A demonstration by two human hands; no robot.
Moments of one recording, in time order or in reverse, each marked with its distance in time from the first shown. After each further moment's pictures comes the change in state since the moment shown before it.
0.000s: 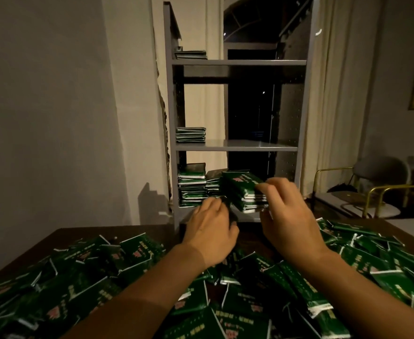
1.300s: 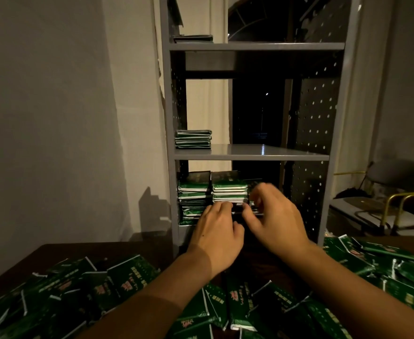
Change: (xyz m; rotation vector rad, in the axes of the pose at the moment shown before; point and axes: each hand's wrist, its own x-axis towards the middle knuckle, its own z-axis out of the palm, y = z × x) left_hand 0.065 -0.032 0.034 -0.285 0.126 -0.097; right_hand 0.044 0.030 0.107 0.243 -0.099 0.201
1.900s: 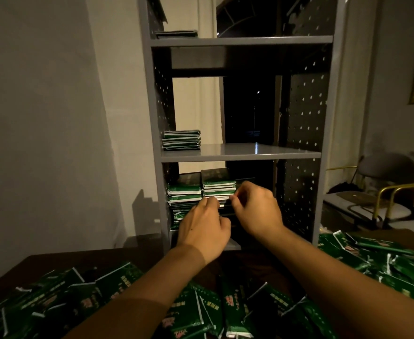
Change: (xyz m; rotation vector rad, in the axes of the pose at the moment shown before) left_hand 0.021 -0.010 0.001 0.105 0.033 -0.052; right_hand 0.030 -0.002 0.025 0.088 -0.109 0.363
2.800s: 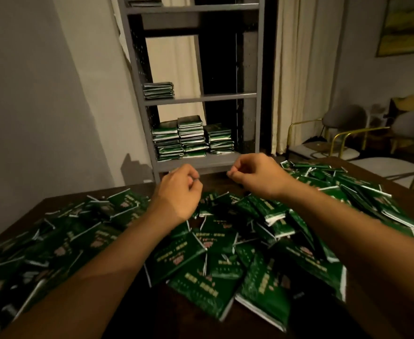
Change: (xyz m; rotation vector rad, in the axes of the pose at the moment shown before) left_hand -0.152 0.052 -0.069 -0.195 -0.068 -0.049; right_hand -0.157 -0.021 -0.149 0.161 -0.438 0.103
